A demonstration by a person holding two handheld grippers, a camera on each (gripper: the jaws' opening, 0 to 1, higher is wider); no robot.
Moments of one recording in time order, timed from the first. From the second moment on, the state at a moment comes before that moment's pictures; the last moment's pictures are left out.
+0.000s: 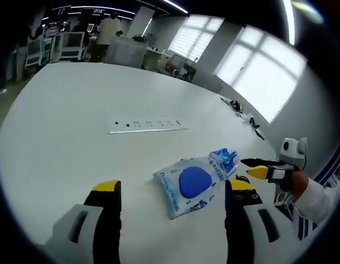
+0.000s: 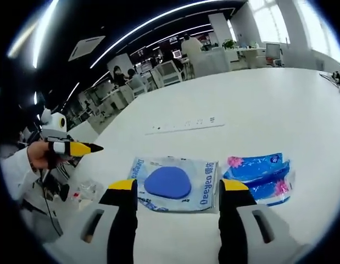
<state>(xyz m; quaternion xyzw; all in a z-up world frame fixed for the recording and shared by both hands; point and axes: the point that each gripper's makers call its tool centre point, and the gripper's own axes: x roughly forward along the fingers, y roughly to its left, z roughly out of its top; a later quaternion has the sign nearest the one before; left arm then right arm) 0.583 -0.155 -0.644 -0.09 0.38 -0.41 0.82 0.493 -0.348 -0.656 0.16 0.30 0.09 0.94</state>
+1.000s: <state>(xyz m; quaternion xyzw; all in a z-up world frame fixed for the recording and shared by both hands) 0.552 -0.091 -0.593 -0.11 0.34 -0.39 0.85 0.485 -0.294 -0.620 0.14 0.30 0.17 0.93</state>
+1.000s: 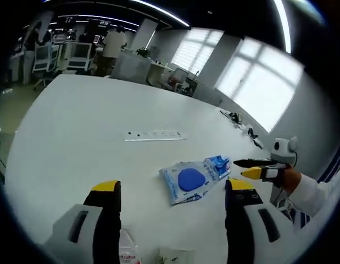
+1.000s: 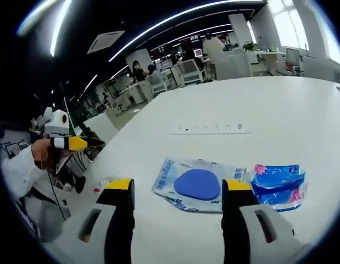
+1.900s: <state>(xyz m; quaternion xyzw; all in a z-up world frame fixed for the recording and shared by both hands) 0.502 -0.010 -0.572 -0.13 0.32 -0.35 0.87 0.483 -0.207 -0.601 0.13 0.30 0.26 0.91</state>
